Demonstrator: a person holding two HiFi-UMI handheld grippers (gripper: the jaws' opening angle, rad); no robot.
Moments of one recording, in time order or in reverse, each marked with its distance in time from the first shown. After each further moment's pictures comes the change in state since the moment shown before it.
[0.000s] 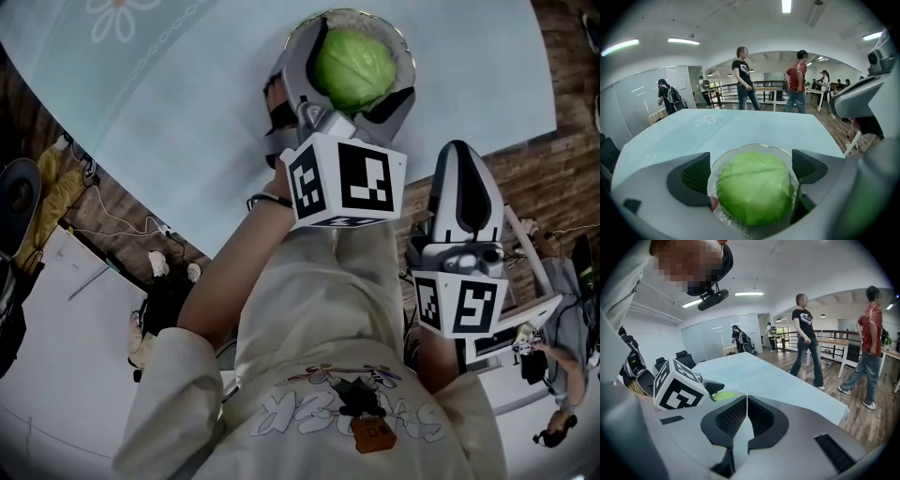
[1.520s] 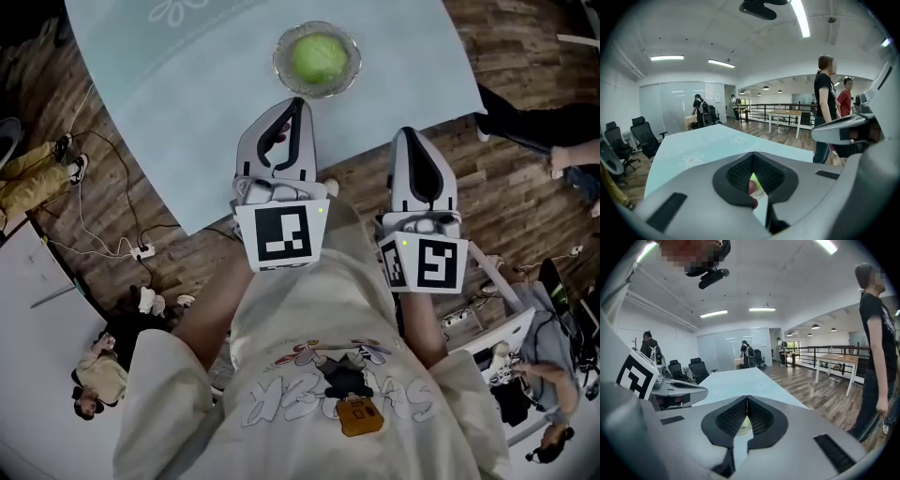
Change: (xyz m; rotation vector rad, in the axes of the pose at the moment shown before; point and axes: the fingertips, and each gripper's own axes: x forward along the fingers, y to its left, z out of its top) left arm -0.199 -0.012 0.054 -0.262 -0.234 0.311; right arm -0.097 0.028 0.055 -0.119 -0.164 0.102
